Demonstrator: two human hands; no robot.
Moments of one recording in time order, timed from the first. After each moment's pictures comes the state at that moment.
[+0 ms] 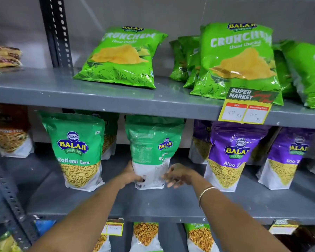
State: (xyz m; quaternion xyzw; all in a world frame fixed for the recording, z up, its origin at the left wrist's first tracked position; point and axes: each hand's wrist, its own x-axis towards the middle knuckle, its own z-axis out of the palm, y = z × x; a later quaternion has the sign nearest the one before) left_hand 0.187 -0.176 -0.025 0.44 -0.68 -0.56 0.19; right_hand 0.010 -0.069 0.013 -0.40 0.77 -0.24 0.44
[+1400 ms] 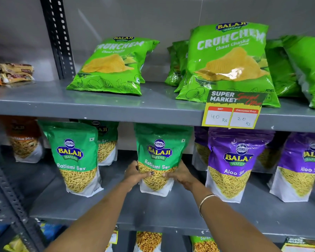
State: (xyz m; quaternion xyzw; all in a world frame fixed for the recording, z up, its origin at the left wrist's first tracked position) left_hand 0.145 -0.162 -0.013 0.51 -0.66 -0.48 0.28; right_hand -0.033 -0.090 -0.020 -0.40 0.60 -0.53 0.45
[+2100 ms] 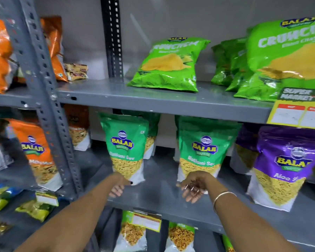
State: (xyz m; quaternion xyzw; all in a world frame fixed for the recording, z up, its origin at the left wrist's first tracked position) left_hand 0.339 -0.194 -0.017 0.68 -0.56 -0.48 0.01; right_hand 0.060 -0.114 -0.002 -0.38 0.70 -0.11 0.60
